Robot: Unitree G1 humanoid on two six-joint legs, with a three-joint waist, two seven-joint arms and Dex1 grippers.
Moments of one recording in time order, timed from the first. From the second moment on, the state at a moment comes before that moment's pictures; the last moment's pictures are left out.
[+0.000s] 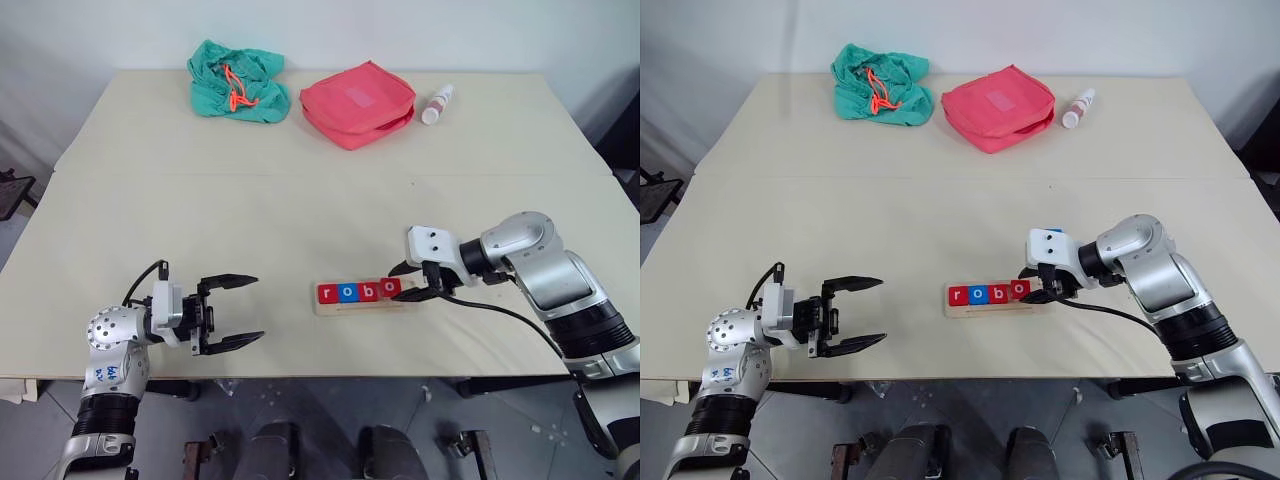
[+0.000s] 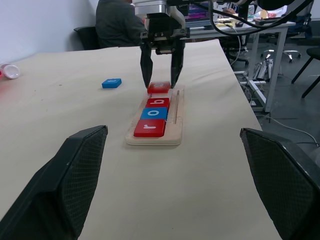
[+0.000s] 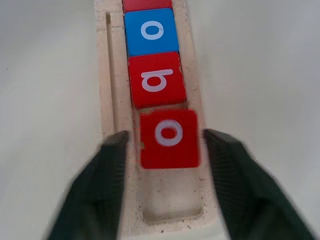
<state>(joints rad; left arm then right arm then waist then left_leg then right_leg) -0.26 0.51 0.16 0.28 -0.53 -0.31 -1.44 -0.73 -0.77 0.31 0.08 0.04 0.39 1.39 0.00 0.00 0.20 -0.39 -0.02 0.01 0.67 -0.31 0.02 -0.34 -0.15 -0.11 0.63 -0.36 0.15</state>
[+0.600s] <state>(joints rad) -0.27 0.50 0.15 0.29 -0.52 -0.32 -1.43 -0.63 -0.81 0.18 -0.01 0.12 0.48 1.31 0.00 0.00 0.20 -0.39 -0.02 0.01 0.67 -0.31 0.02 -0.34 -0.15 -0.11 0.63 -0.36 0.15</state>
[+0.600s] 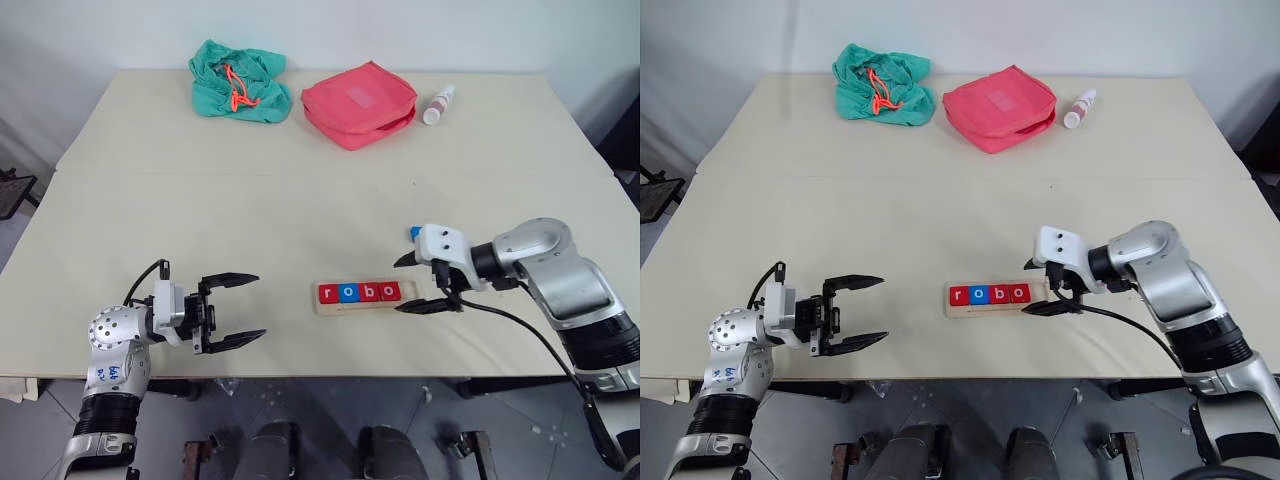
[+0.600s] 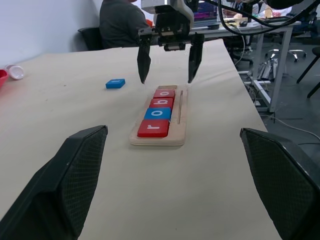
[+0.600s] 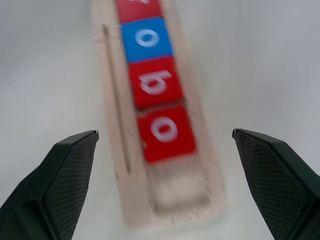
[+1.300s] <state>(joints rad) -0.32 0.46 0.13 0.33 -0.50 -0.33 -1.41 -0.58 -0.55 -0.07 0.08 0.19 0.61 0.72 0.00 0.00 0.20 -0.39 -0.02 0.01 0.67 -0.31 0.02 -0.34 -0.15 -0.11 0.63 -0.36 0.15</state>
